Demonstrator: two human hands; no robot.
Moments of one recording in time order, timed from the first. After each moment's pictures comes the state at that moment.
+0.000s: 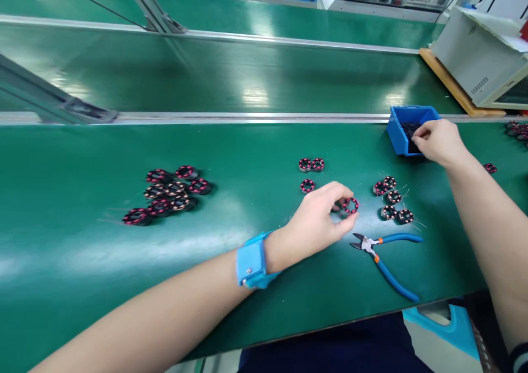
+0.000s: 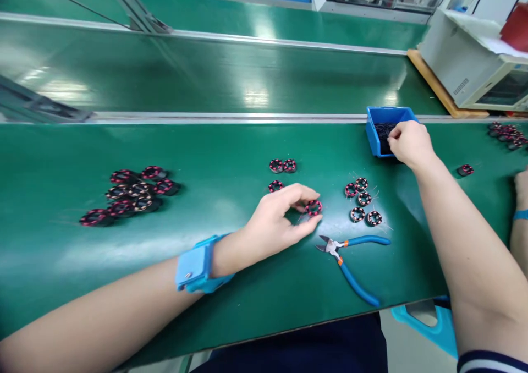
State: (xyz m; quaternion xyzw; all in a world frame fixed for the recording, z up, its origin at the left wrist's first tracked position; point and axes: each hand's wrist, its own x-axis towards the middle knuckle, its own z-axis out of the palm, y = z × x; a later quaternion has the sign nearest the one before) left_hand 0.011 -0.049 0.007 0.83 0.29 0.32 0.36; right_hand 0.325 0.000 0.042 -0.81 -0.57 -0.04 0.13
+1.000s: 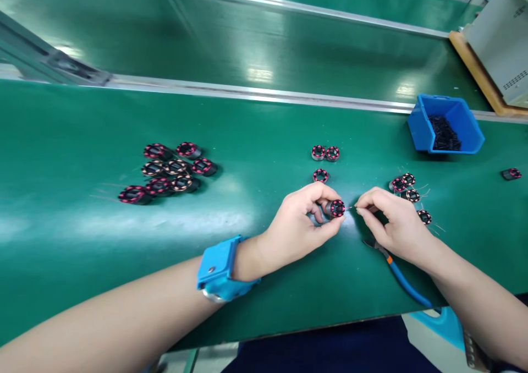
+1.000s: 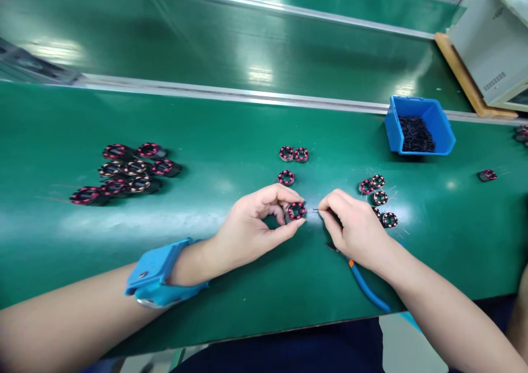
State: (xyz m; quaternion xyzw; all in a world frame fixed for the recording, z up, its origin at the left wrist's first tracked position) left_hand -0.028 -0.060 0.010 0.72 0.35 0.33 0.51; right_hand 0.169 -0.107 0.018 -0.51 -0.78 0.21 0.28
